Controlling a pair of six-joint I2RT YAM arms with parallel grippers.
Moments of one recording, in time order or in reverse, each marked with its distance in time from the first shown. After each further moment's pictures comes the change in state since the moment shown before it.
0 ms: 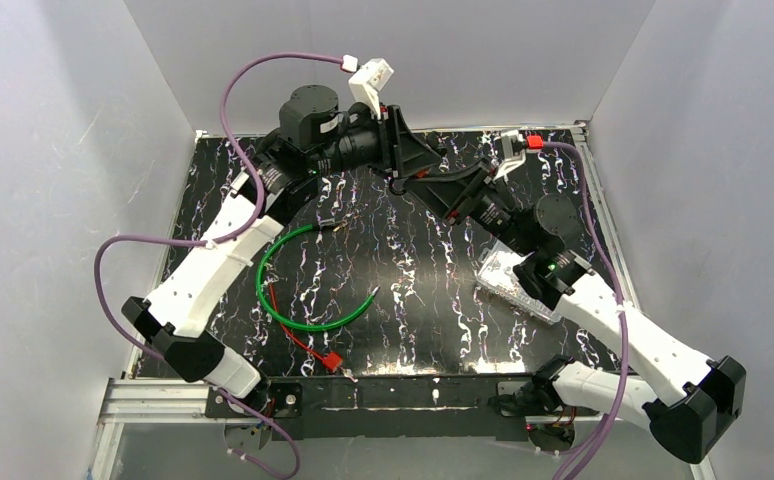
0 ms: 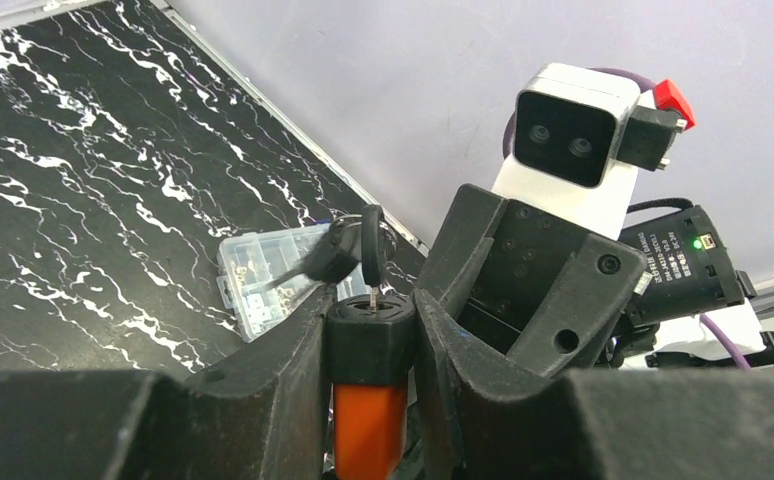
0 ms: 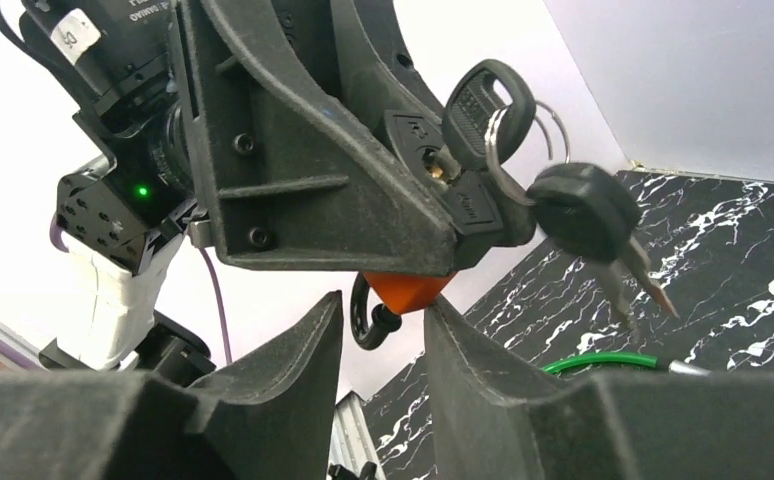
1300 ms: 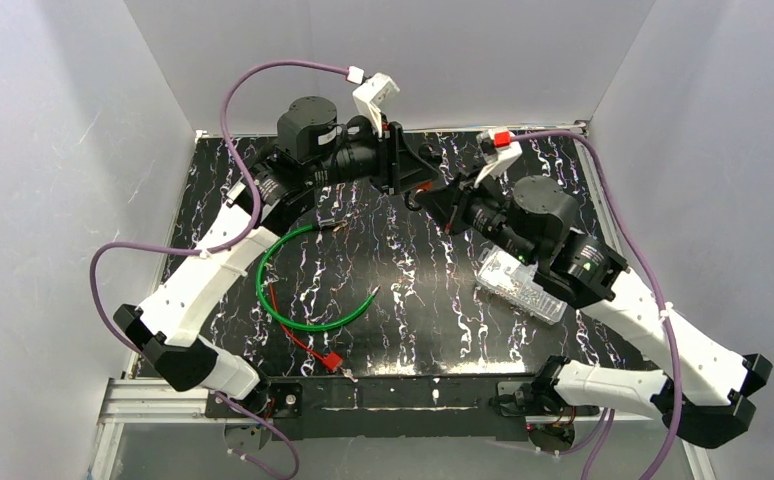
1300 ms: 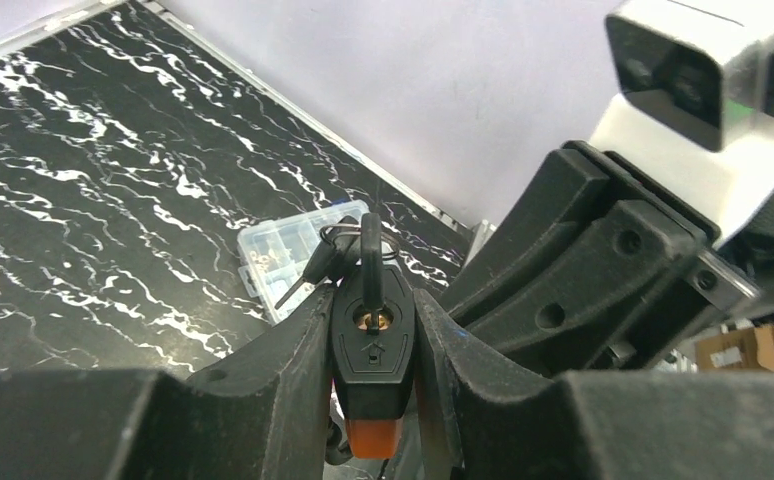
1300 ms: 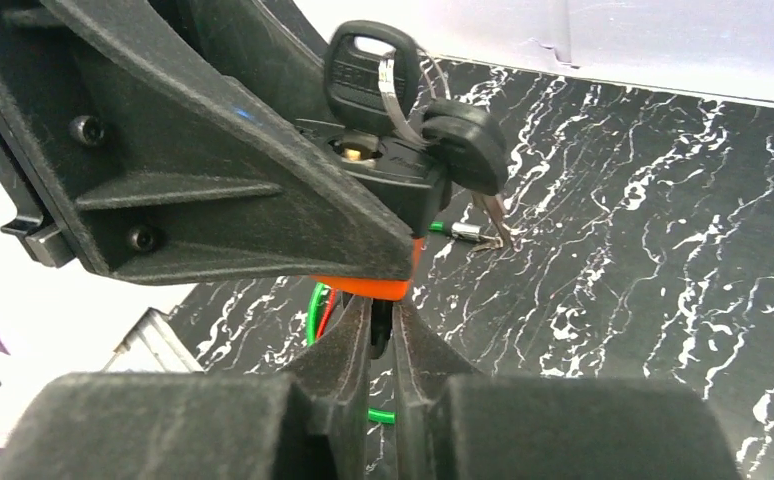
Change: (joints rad) left arm -0.013 -0.056 -0.076 0.004 0.023 0.142; right arm 0.212 0.008 0.364 -0.810 0.412 -0.381
